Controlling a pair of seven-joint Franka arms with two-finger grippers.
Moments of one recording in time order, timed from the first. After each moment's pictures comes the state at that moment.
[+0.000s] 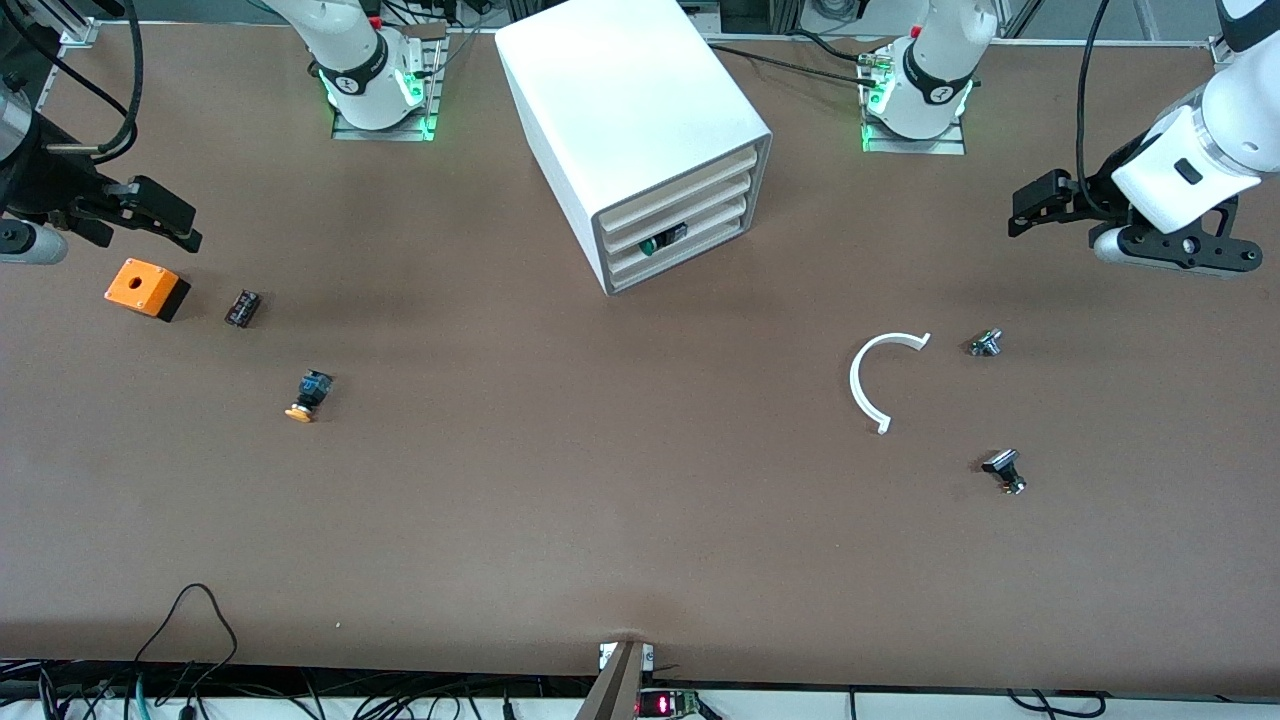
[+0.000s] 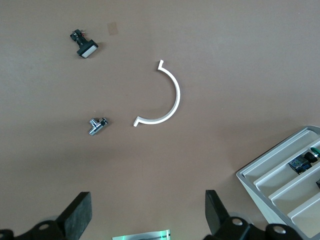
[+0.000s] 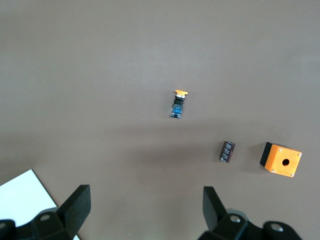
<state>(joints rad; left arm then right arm) -0.05 -0.03 -0.03 -1.69 -0.10 1.54 0.01 0.06 0.03 0.02 -1.52 0.00 1.55 0.13</state>
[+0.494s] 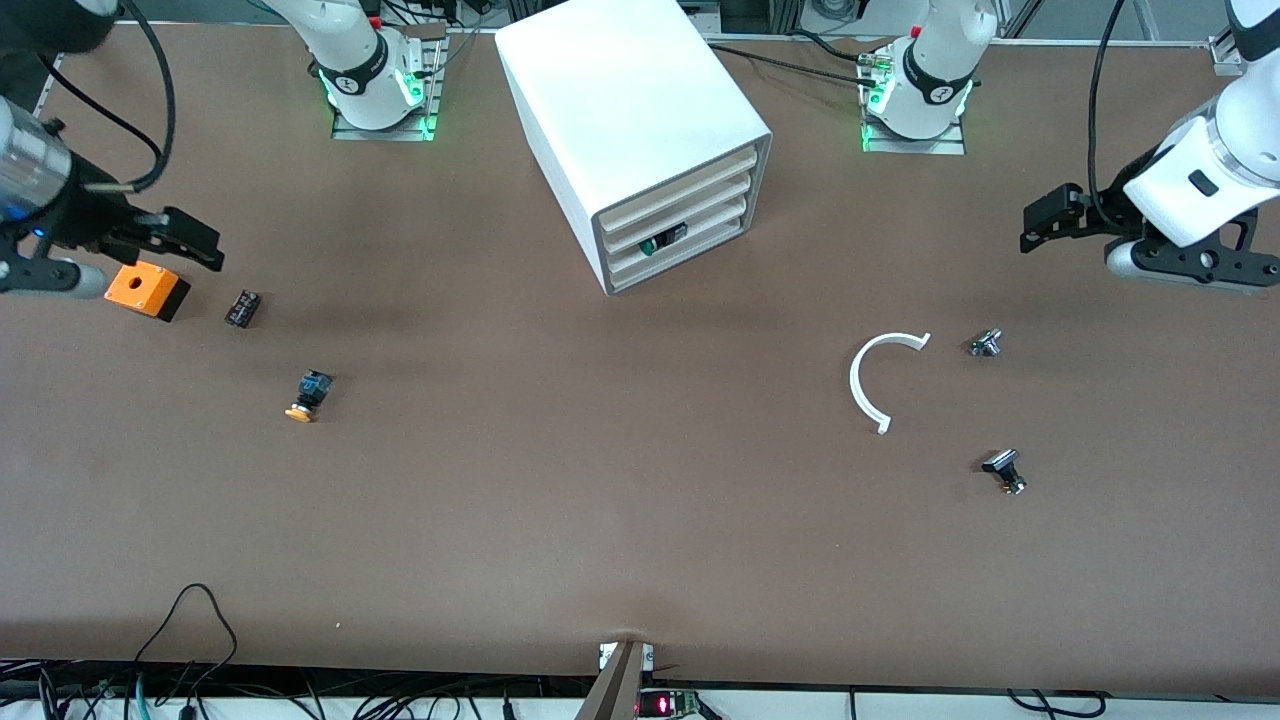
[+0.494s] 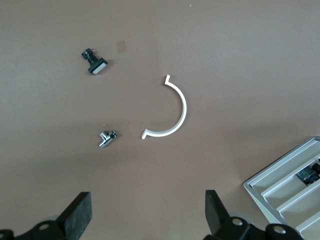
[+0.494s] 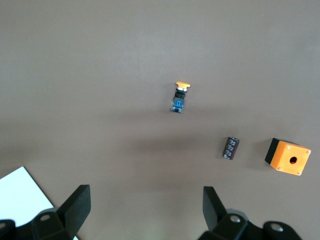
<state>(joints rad) -0.05 0.05 -0.03 -1.57 -0.07 1.53 0.03 0.06 0.11 0.02 -1.55 0.00 1.57 0.13</state>
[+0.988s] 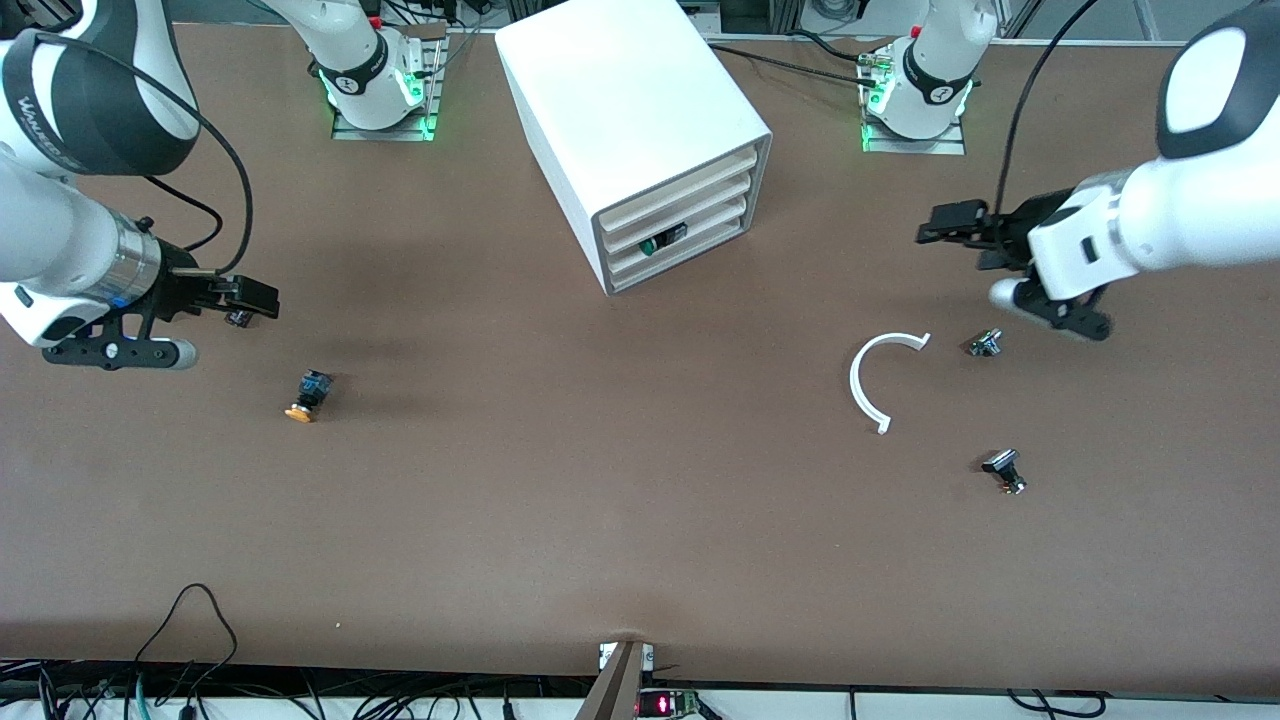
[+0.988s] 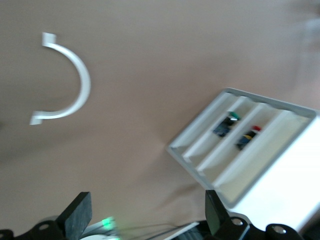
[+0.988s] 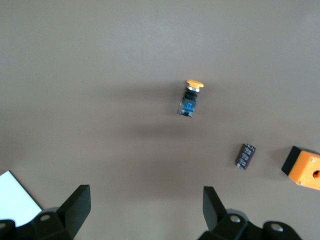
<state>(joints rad) -0.06 0.22 -0.05 -1.56 -0.47 1.41 0.12 0.09 0.23 0.02 -1.55 0.00 1.64 0.13</state>
